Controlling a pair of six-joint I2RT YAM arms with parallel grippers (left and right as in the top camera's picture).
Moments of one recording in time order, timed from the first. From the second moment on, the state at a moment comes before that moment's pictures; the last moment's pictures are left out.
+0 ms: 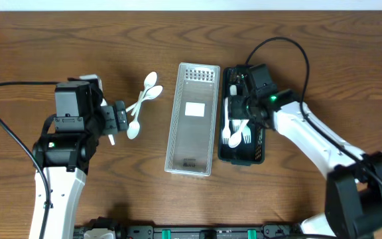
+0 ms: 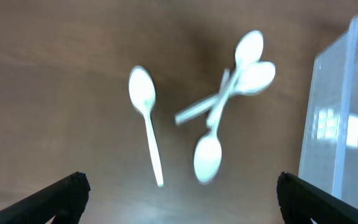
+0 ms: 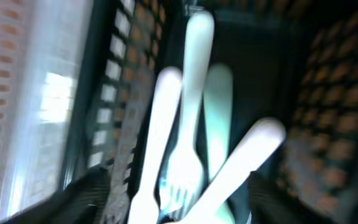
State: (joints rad) left arm -0.01 1.10 1.01 -0.85 -0.03 -0.13; right arm 0.38 1.66 1.11 -0.53 -0.04 0.35
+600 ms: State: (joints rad) left arm 0.05 1.22 1.06 -0.83 0.08 -0.28; right arm -0.12 1.39 1.17 -0.77 0.02 0.39
